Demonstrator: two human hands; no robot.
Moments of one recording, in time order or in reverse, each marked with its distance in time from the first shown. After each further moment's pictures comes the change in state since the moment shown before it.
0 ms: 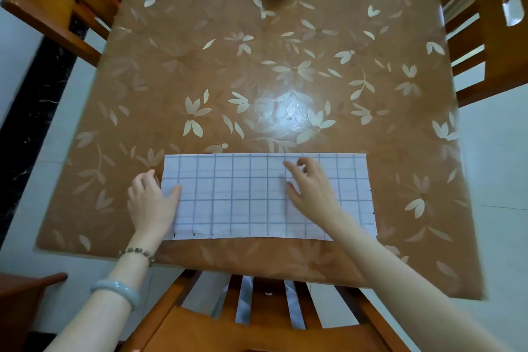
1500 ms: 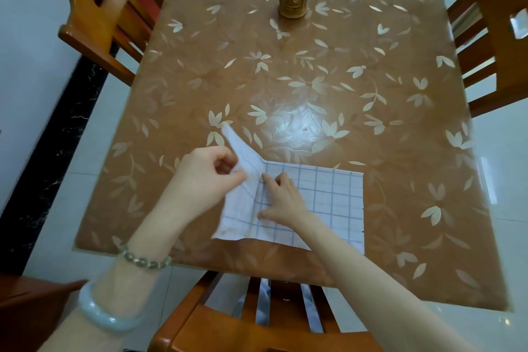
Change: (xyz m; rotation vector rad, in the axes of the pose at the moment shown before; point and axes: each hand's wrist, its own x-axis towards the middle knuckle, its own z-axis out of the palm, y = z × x) left_hand -0.053 0.117 -0.147 -0.415 -0.325 0.341; right_hand 0.026 -0.073 0.034 0.149 -0.414 0.180
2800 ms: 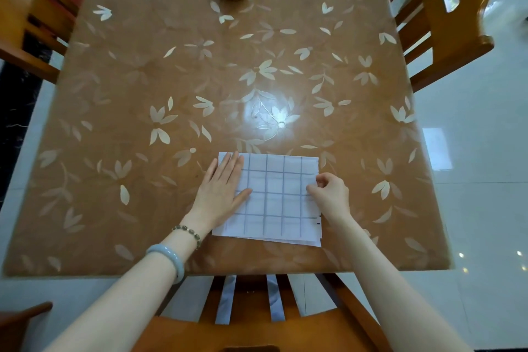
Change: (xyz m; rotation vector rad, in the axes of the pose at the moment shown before) left_hand 0.061 -0.090 0.176 0.796 -0.183 0.451; right_hand -0.080 0.129 -0.055 0.672 0.422 0.579
